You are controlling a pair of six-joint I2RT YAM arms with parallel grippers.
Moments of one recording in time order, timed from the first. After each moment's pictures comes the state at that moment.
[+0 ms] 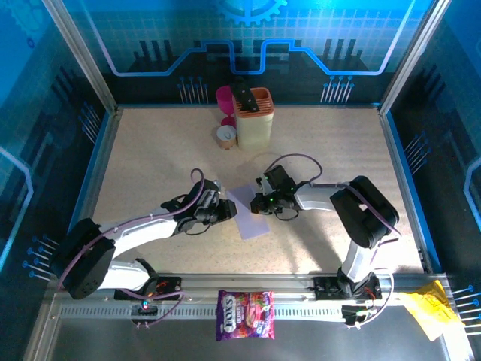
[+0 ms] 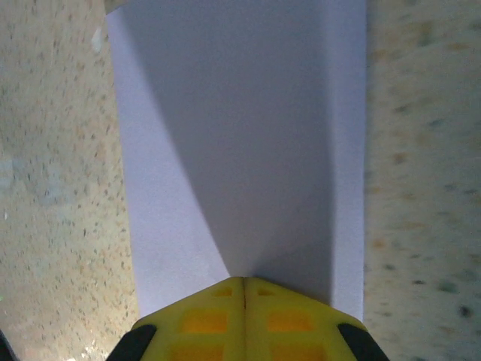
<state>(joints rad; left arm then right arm) -0.67 1.32 0.60 -0.11 0.17 -0.98 0.60 1.78 0.84 -0.09 -0.41 0.59</state>
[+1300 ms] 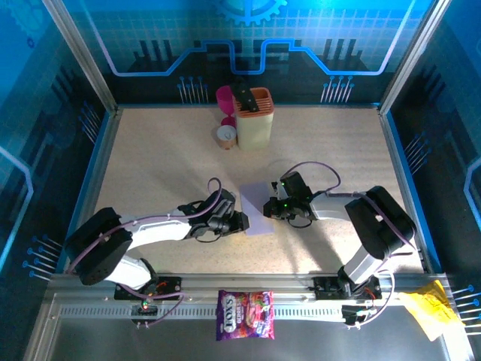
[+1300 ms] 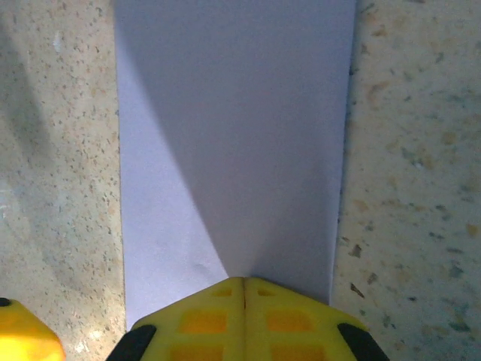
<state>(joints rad) -0.82 1.45 0.63 -0.08 0.20 -1.06 0.53 1.64 0.64 0.02 -0.42 0.62</state>
